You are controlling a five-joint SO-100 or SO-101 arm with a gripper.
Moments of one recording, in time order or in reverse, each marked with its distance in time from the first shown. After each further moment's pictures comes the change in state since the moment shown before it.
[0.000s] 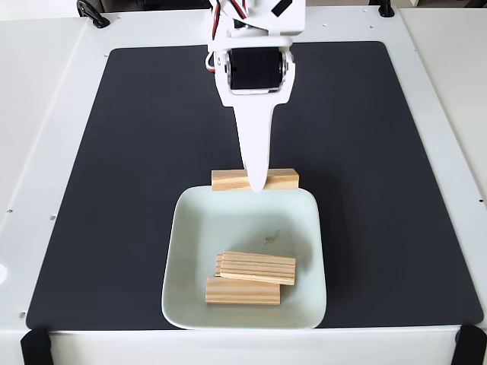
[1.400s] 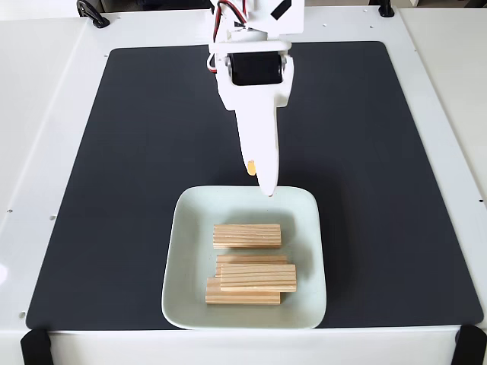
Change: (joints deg) arm 0.0 0.0 0.0 6.1 -0.6
